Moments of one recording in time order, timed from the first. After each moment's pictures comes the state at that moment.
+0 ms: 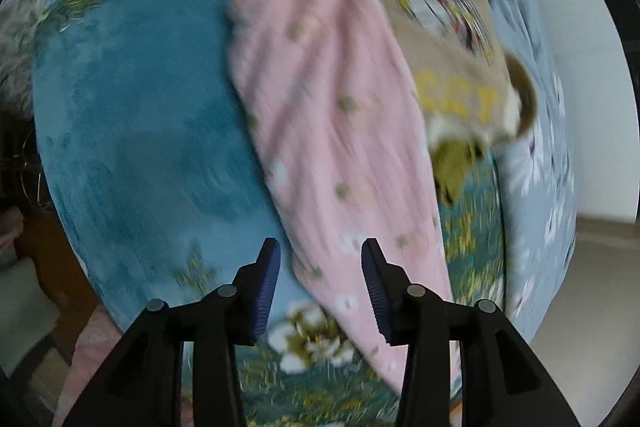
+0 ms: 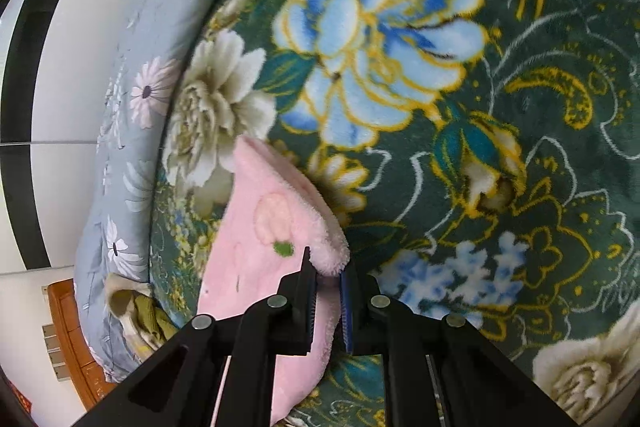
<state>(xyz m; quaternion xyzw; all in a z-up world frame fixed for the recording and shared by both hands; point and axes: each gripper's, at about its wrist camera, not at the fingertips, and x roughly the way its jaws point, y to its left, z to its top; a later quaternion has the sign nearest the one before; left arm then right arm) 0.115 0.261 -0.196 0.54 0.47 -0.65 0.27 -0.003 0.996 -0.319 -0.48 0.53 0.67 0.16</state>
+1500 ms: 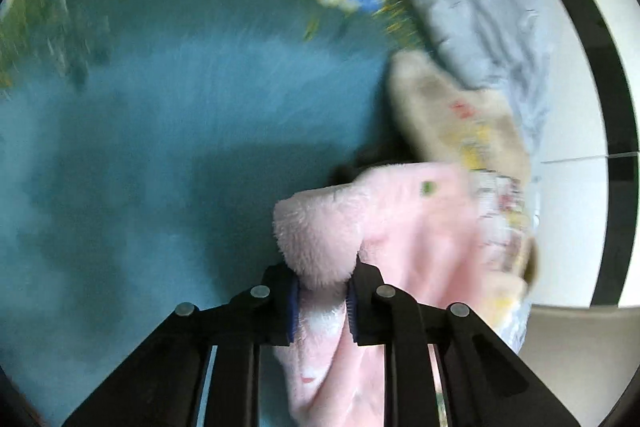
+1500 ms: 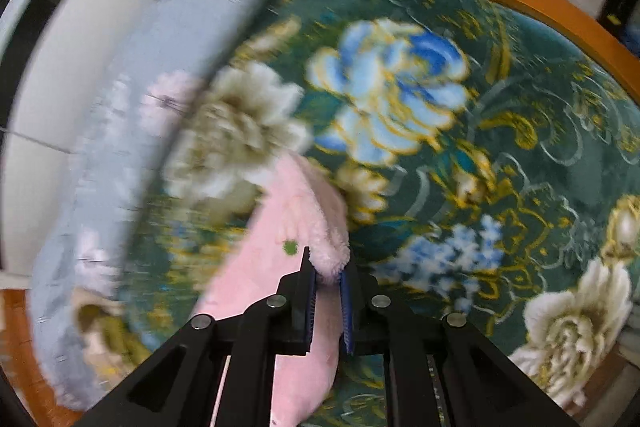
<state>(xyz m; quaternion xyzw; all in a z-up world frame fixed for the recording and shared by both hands) 0.053 0.042 -0.274 0.41 0.53 -0.69 0.26 0.000 0.943 -0.226 -0.44 0.46 0.74 0.24</state>
